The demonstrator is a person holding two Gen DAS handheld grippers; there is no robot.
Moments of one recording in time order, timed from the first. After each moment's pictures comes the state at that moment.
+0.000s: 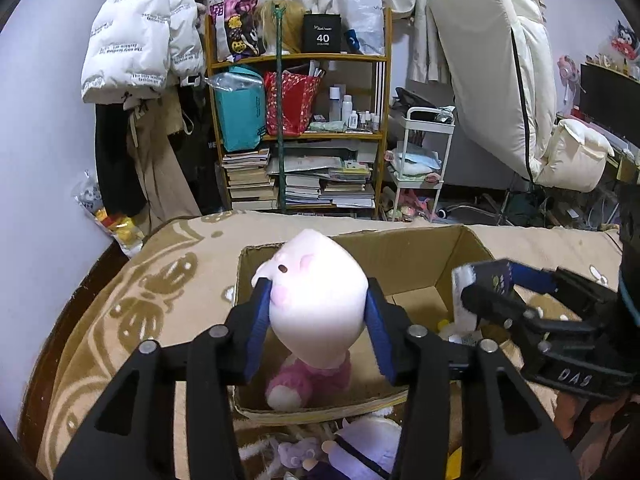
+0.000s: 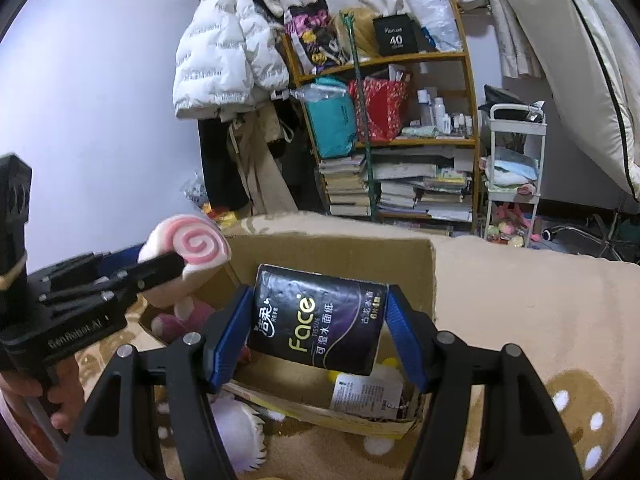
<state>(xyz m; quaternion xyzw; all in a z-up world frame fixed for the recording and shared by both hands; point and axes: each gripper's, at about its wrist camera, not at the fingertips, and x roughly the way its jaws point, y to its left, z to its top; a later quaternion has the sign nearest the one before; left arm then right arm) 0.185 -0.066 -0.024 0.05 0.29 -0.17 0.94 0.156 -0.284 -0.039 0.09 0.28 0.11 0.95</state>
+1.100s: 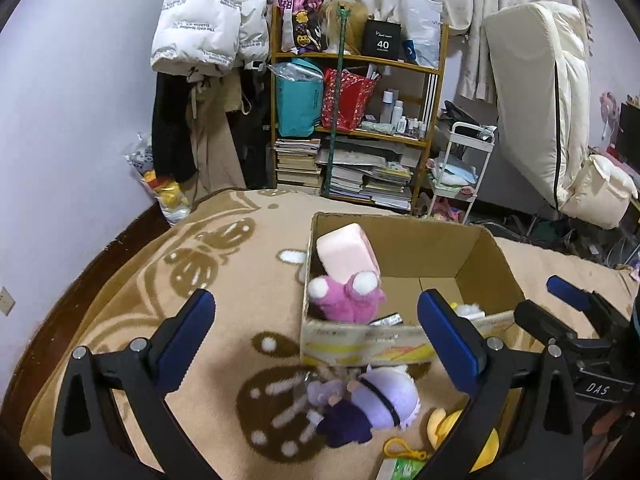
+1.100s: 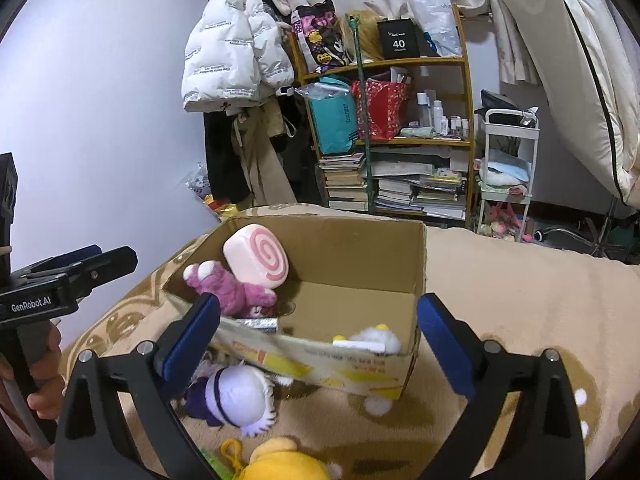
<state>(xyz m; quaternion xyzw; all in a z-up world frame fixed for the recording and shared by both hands) 0.120 -0.014 -0.002 0.00 0.31 -0.08 0.95 0.106 -0.282 -0.028 0.08 0.28 0.11 0.95</state>
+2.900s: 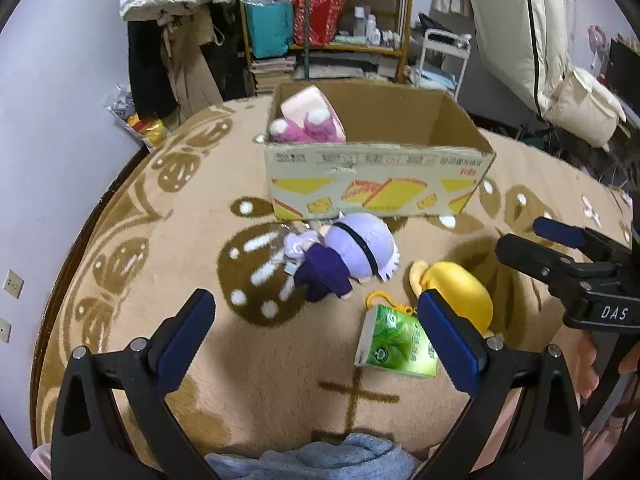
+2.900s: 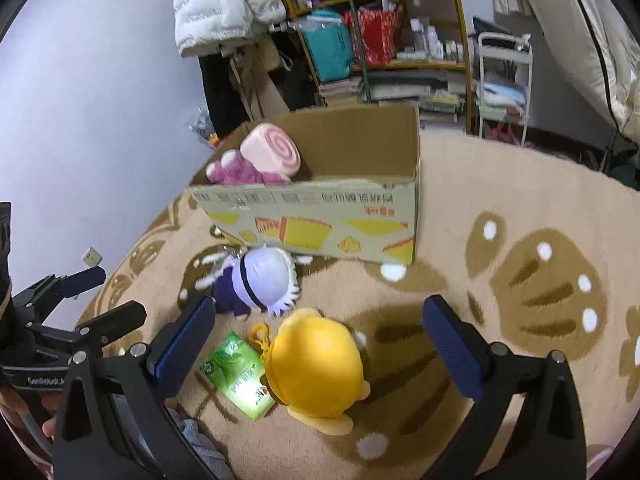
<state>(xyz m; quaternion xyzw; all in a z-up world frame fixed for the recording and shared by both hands) 0.044 -0.030 -0.050 0.06 0.44 -0.11 0.89 0.047 -0.283 -0.059 0.11 0.41 0.12 0.90</state>
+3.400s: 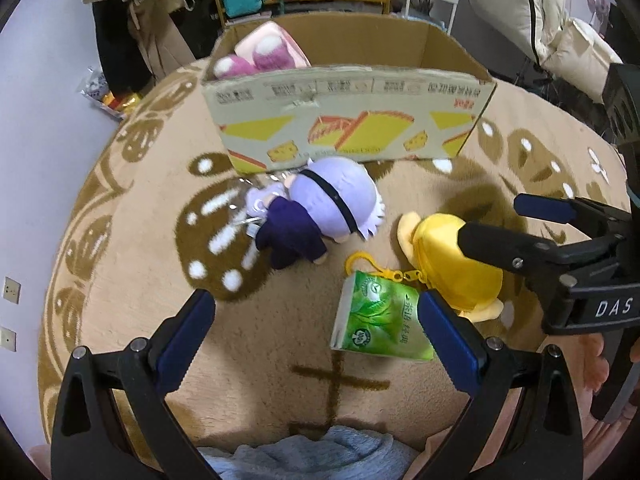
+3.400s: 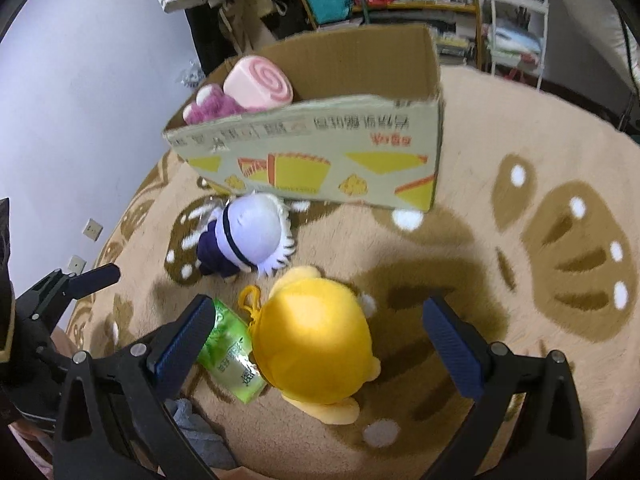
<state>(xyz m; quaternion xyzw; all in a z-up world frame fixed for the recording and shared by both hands) 0.058 -0.061 -0.093 0.09 0.52 -0.13 0.84 0.070 -0.275 -0.101 0.11 0.50 0.14 0.85</state>
